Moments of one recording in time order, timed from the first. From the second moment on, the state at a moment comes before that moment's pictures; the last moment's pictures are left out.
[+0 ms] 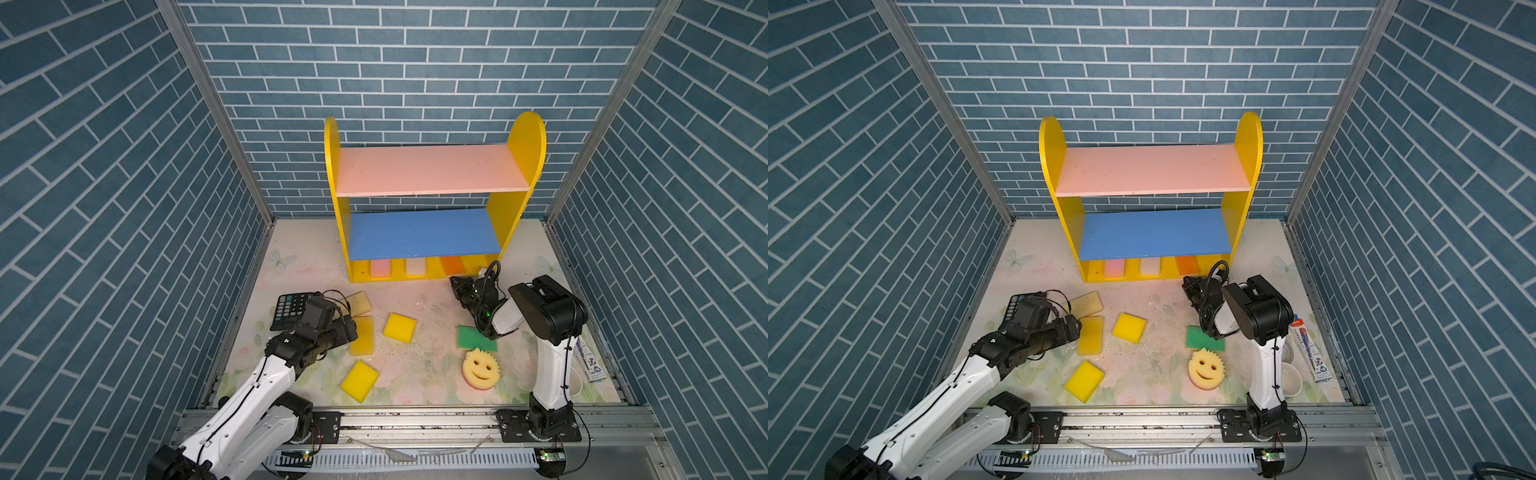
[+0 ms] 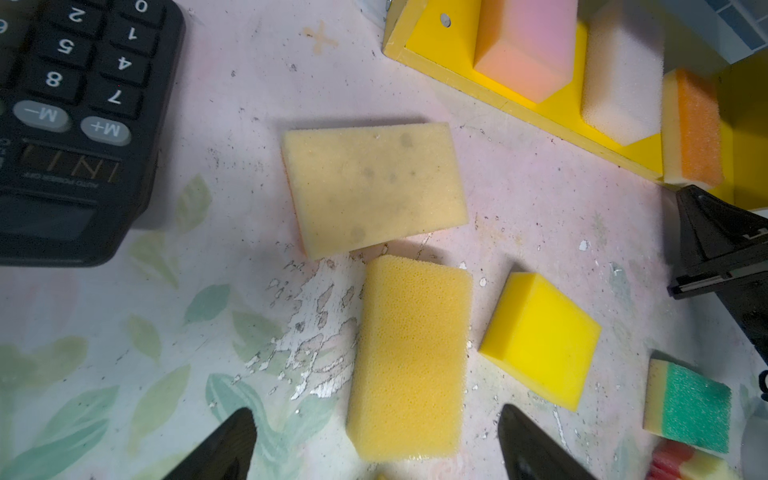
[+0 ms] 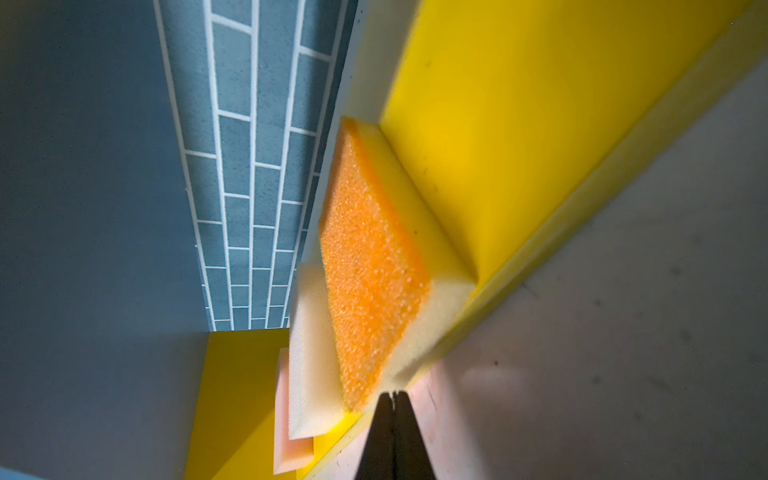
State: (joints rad) left arm -0.41 0.84 0.54 -0.62 -0.01 -0.70; right arm 0.44 2.06 0.63 1.09 -0.06 1.29
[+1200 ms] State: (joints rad) left arm -0.41 0.85 0.53 -0.59 0.00 -0.71; right arm 0.49 2.05 0.68 0.99 0.06 1.45
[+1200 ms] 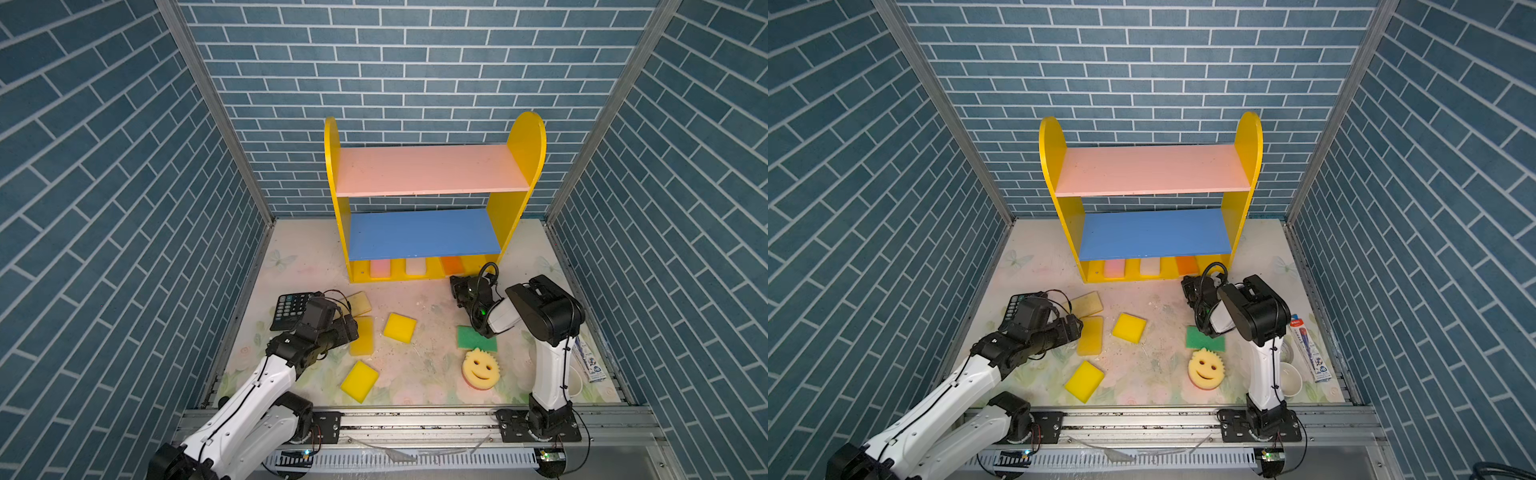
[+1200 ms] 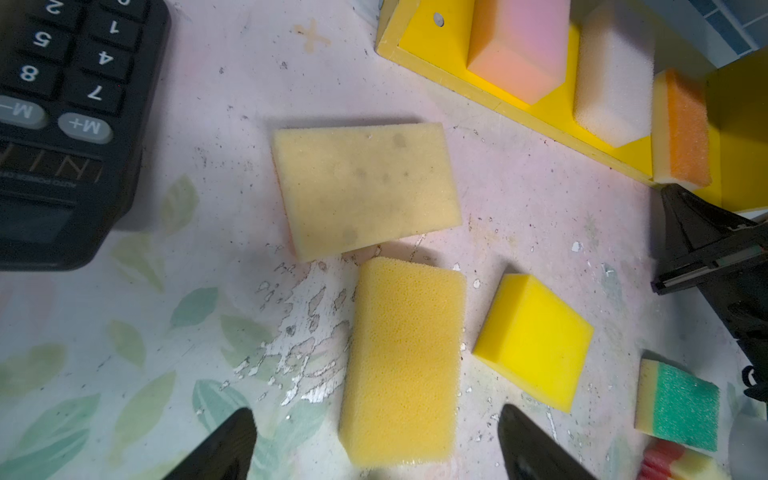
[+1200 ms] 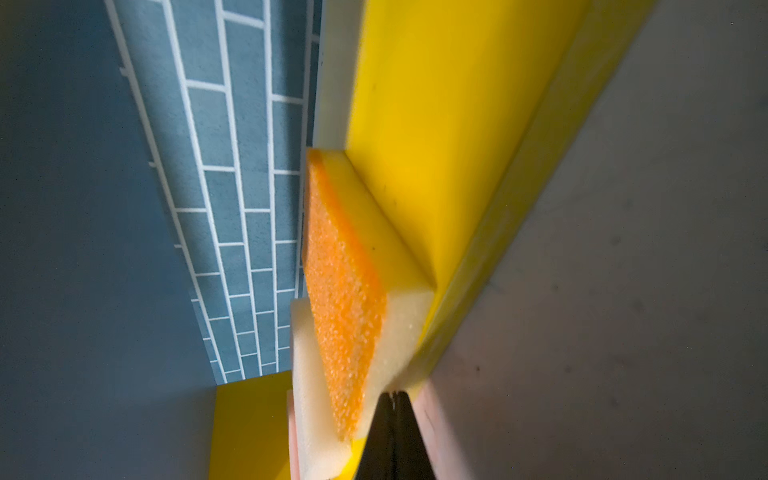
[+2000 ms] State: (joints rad) left arm -0.41 0.85 0.52 -0.59 0.00 -0.71; right arm 0.52 2.05 0.70 0.97 0.08 1.44
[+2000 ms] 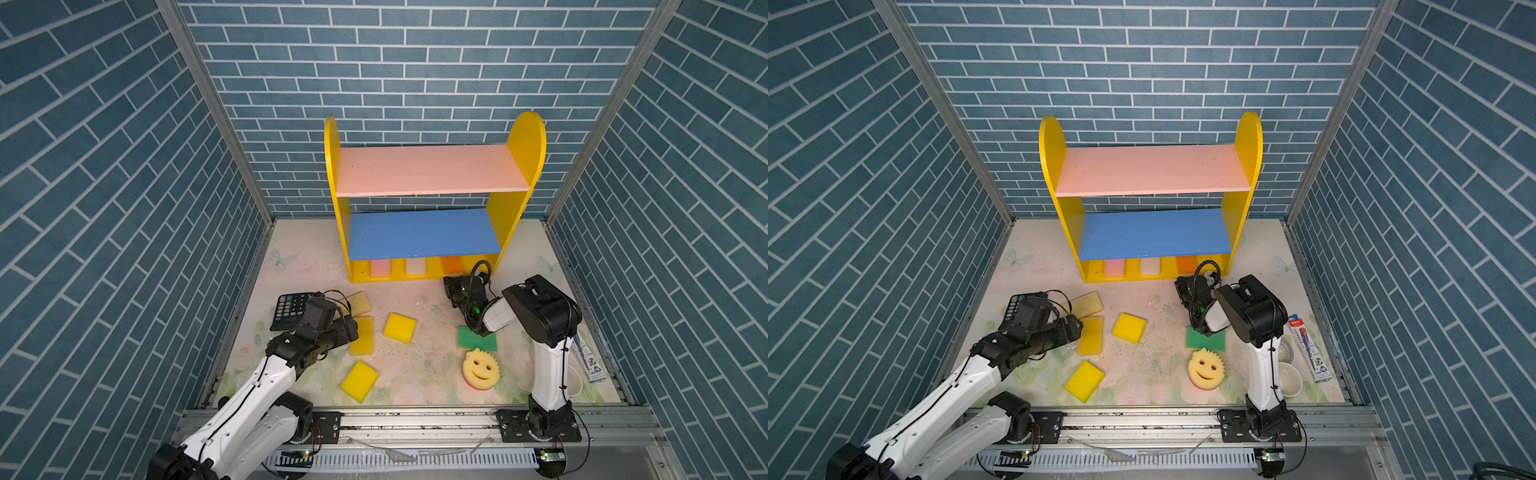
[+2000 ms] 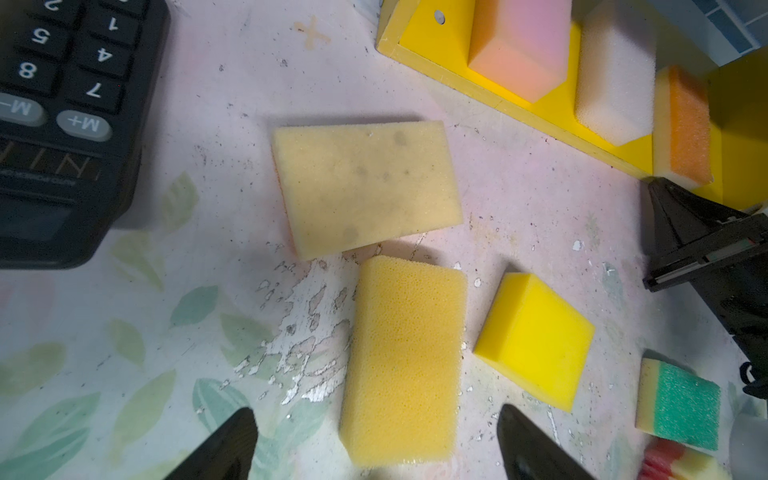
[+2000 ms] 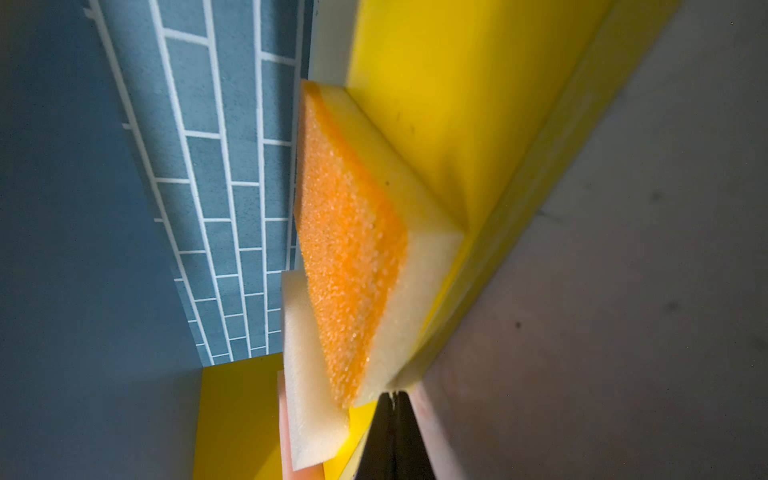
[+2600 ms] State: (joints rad) left arm -0.41 0.85 0.52 -0.59 0.00 -0.71; right arm 0.51 2.01 0.61 1.01 0.11 1.38
